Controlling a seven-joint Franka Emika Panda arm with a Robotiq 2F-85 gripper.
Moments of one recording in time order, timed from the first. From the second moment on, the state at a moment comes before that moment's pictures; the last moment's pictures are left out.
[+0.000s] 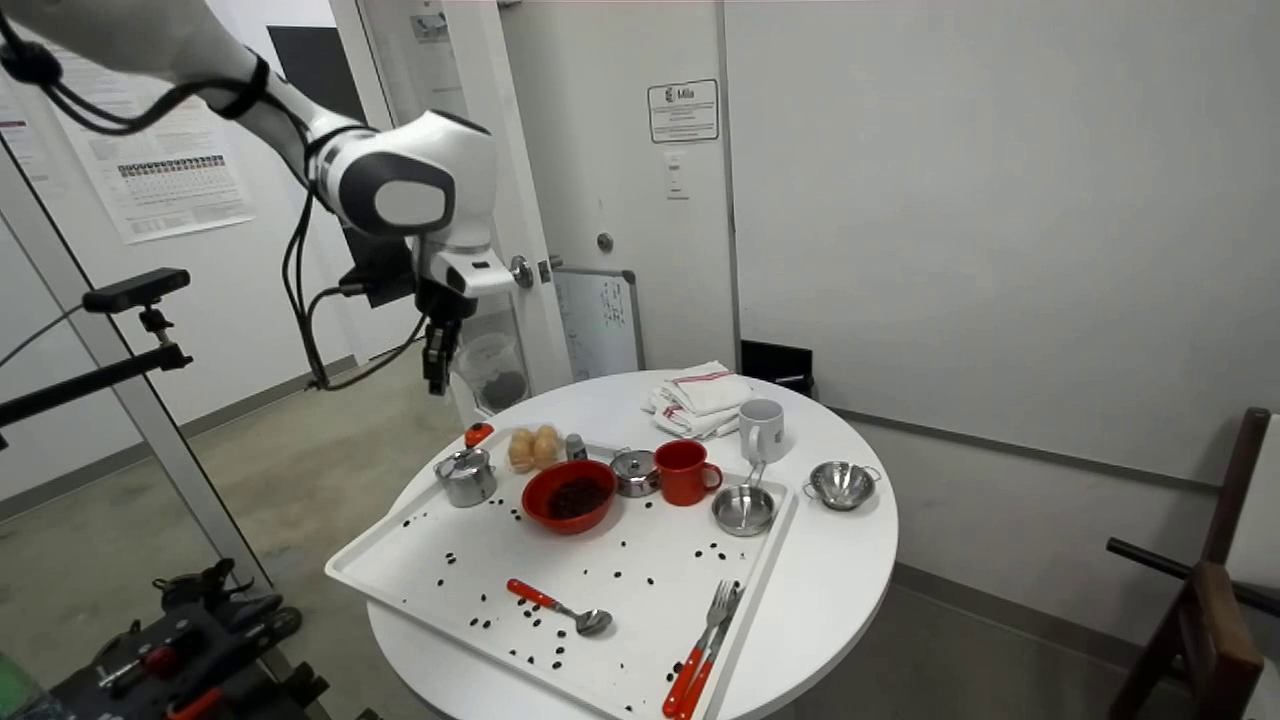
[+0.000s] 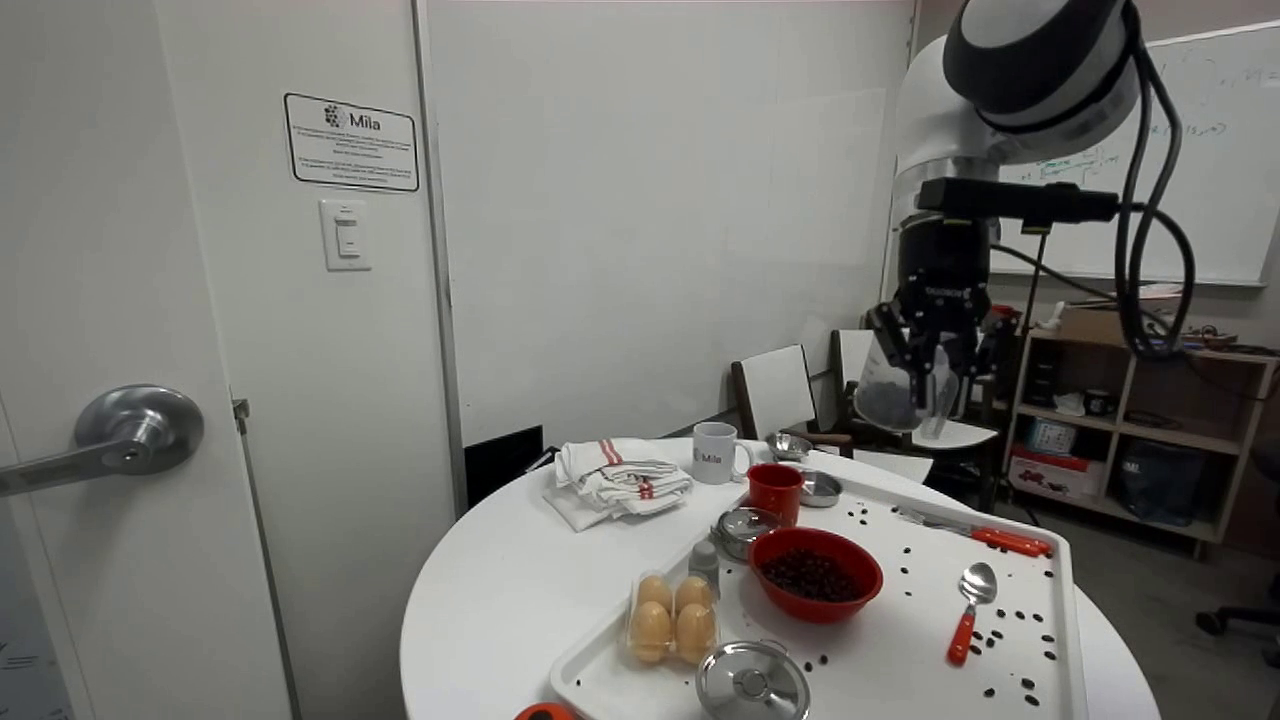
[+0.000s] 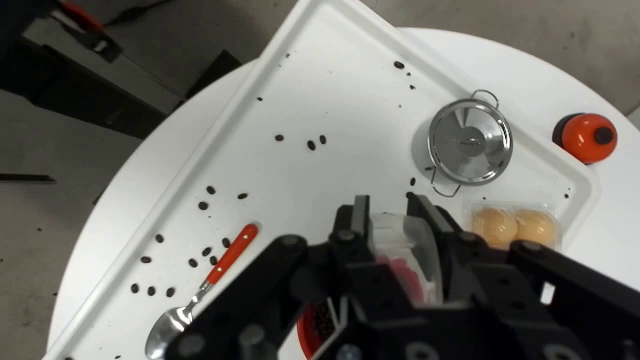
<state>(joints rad) 0.05 0.18 0.02 -2.17 0.39 2.16 0.68</state>
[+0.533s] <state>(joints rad) 0.04 0.17 0.01 -2.02 0.31 1.87 0.66</state>
